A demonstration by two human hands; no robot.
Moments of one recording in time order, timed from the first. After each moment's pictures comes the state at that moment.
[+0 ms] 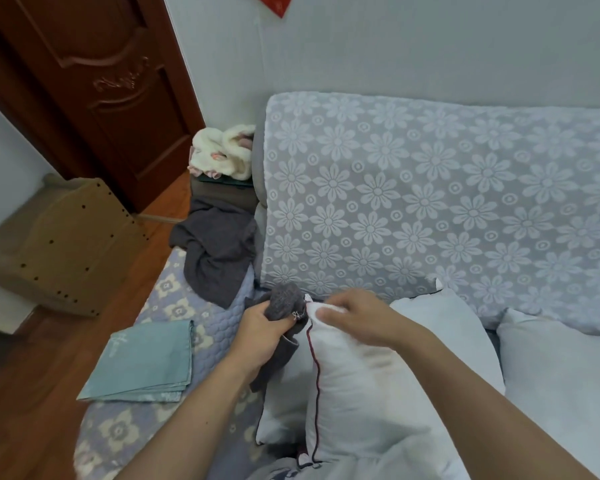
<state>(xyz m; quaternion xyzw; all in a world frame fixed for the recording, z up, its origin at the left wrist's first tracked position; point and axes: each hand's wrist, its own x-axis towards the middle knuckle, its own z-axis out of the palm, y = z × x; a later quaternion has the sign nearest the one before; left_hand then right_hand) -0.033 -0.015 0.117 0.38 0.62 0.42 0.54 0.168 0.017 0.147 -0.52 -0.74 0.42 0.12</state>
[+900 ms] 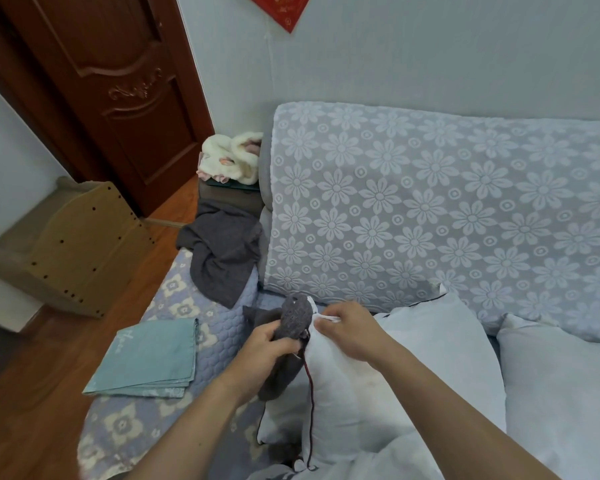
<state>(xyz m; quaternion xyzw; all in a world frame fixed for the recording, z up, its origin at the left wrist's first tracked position) -0.045 -0.059 0.115 0.39 0.53 0.38 0.66 0.143 -0.014 0.121 -0.60 -0.66 0.41 0.16</state>
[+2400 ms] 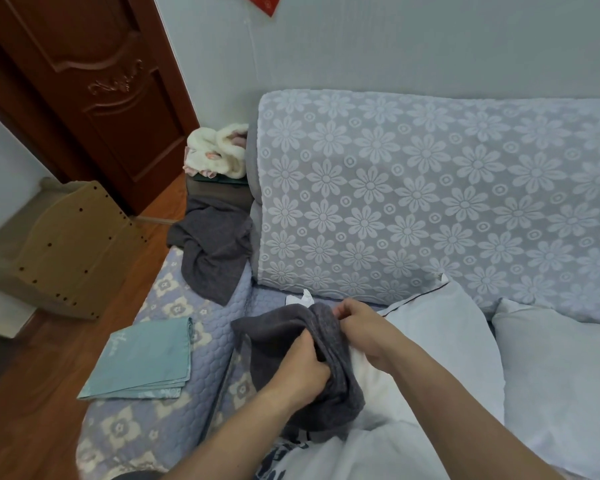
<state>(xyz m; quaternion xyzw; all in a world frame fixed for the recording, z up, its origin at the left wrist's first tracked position) 0.023 -0.069 0.110 0.58 0.62 0.17 0.51 0.165 -0.018 0.116 -0.65 -0.42 0.61 0.19</state>
